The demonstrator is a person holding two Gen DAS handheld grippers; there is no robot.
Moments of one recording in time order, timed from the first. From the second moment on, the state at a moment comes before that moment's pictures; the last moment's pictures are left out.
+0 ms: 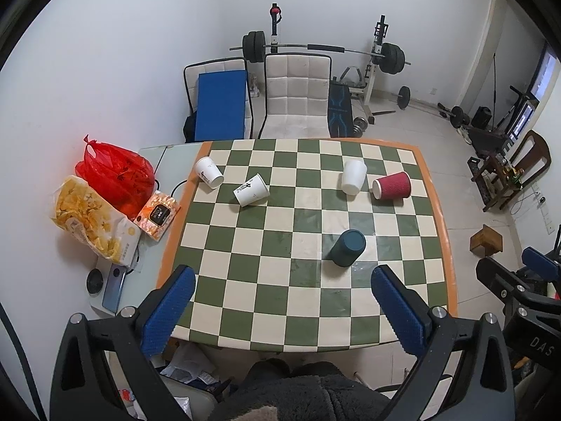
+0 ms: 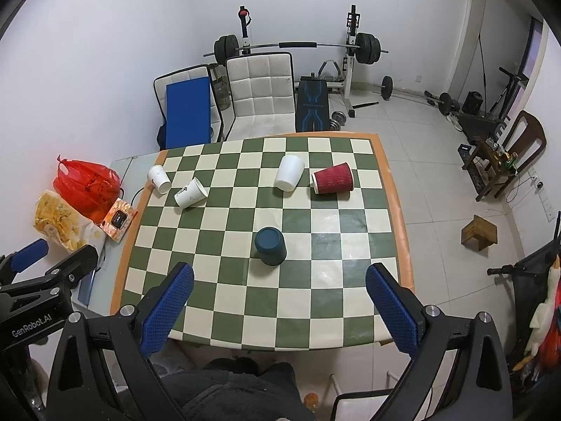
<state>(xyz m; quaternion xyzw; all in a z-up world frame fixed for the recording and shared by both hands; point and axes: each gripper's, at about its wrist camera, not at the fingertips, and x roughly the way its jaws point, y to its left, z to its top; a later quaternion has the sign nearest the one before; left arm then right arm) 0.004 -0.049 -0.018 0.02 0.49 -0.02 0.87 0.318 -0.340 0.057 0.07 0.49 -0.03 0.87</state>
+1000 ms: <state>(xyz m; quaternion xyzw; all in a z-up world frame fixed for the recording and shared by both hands) 0.005 -0.047 -0.009 0.03 0.48 -0.02 0.88 0.306 -0.343 0.050 0.06 0.48 -0.05 0.87</state>
